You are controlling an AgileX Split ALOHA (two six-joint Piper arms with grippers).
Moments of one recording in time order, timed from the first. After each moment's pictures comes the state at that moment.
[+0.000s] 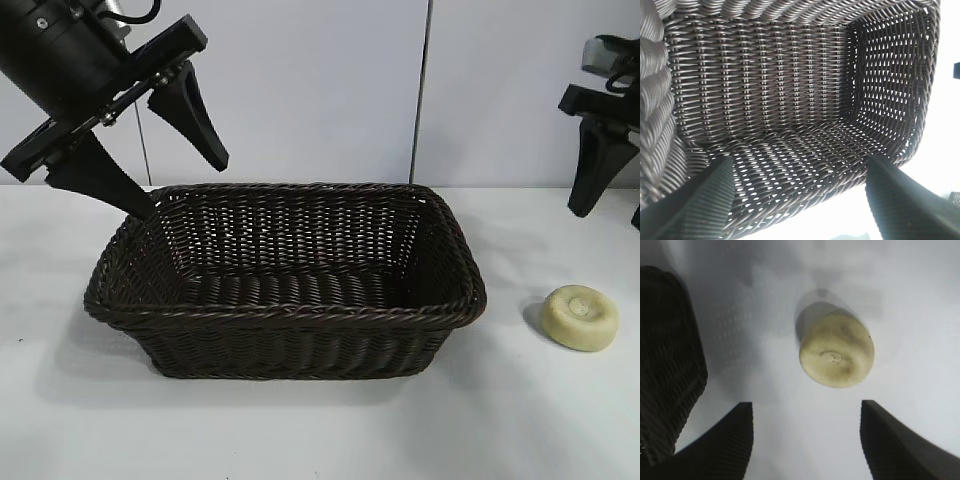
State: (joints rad) left arm -0.30 1.74 -1.25 -0.68 0.89 0.10; right arm -0.09 1.91 -1.43 0.26 1.15 -0.15
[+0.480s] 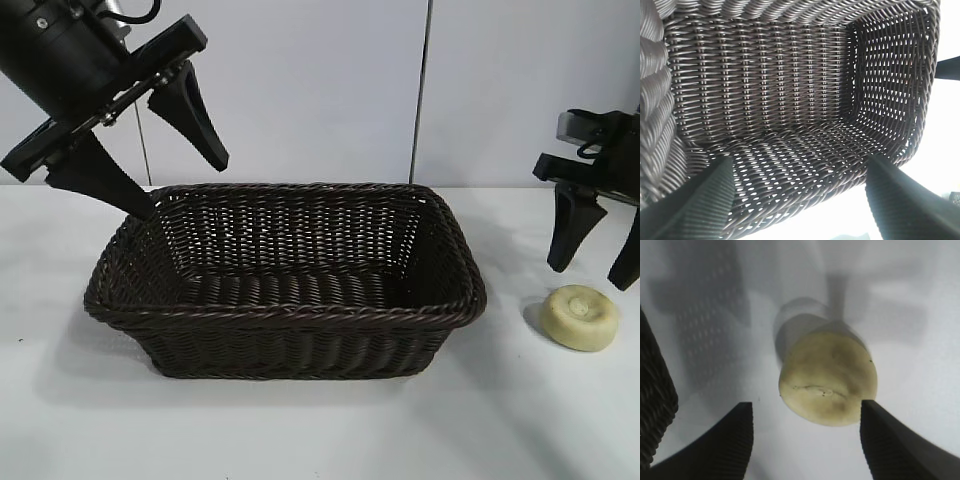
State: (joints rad) left arm -0.30 1.74 -1.25 -0.68 0.89 0.10; right arm -0.09 2.03 -1.43 0.27 1.11 -0.15
